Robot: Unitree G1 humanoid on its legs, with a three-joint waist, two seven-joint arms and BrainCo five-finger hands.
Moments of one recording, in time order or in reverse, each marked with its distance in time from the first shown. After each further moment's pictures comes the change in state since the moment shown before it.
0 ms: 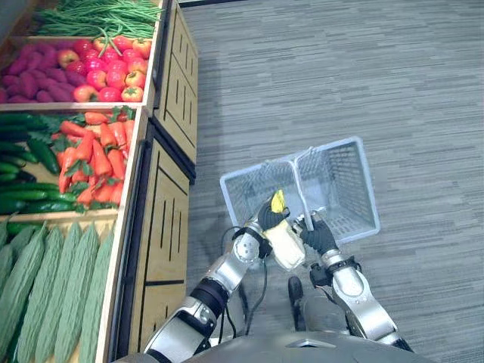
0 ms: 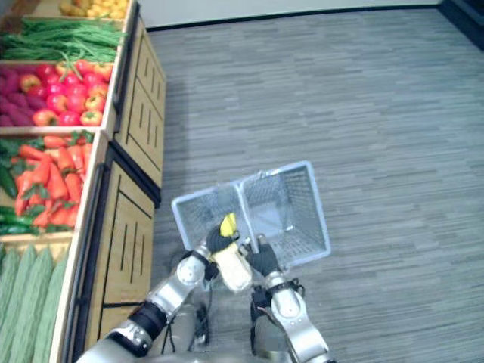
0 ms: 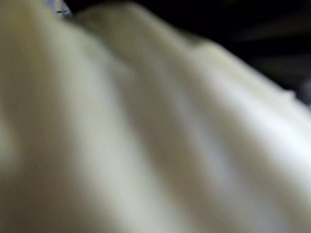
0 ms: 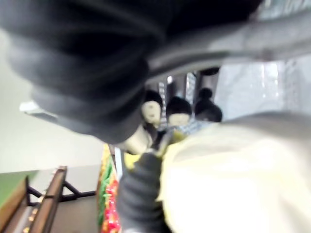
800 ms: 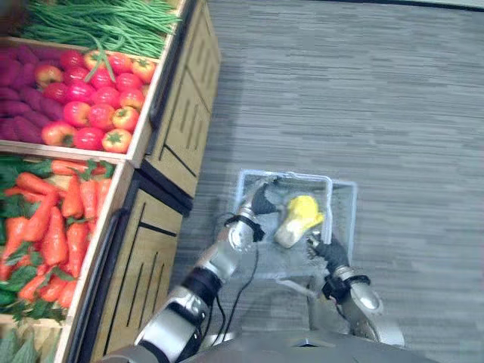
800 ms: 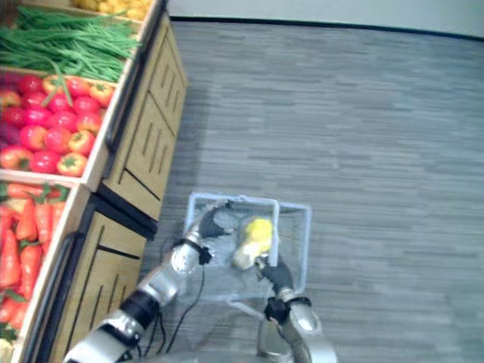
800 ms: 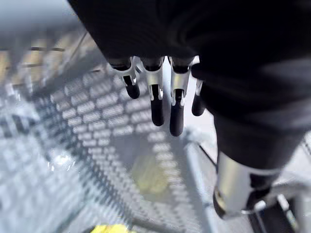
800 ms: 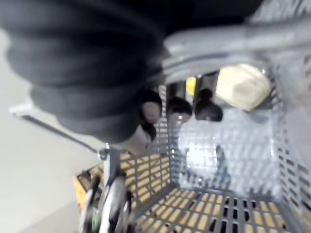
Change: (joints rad) left arm 0.266 0.116 0.145 -0.521 -0.127 -0.089 0.057; right arm -0.011 0.122 -0.495 0.339 0.081 0.070 -0.103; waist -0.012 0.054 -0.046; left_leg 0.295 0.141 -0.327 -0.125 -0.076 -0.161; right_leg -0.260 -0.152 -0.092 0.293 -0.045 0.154
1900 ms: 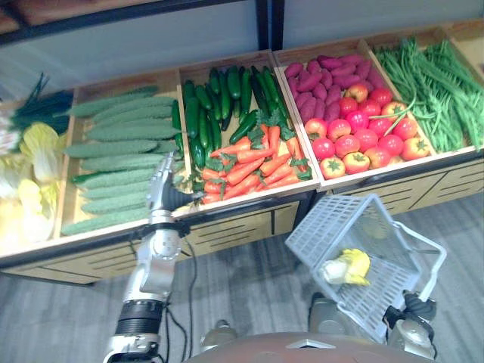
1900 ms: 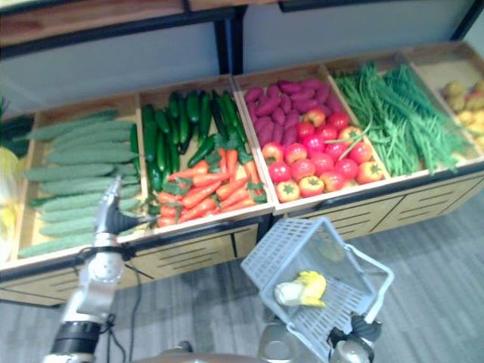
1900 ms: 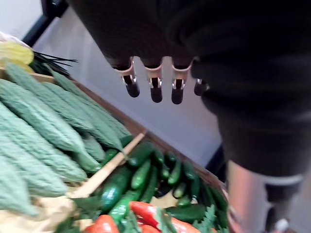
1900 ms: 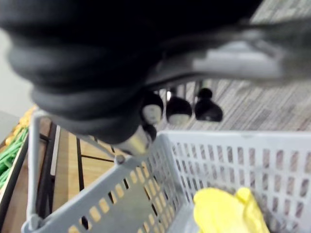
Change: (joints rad) left arm -0.119 0.105 0.306 -0.003 0.370 0.120 0.092; right arm -0.059 0.129 -0.485 0.334 -0.328 0.007 -0.313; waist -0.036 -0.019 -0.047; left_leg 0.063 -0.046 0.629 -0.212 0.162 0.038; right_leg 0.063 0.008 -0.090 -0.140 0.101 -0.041
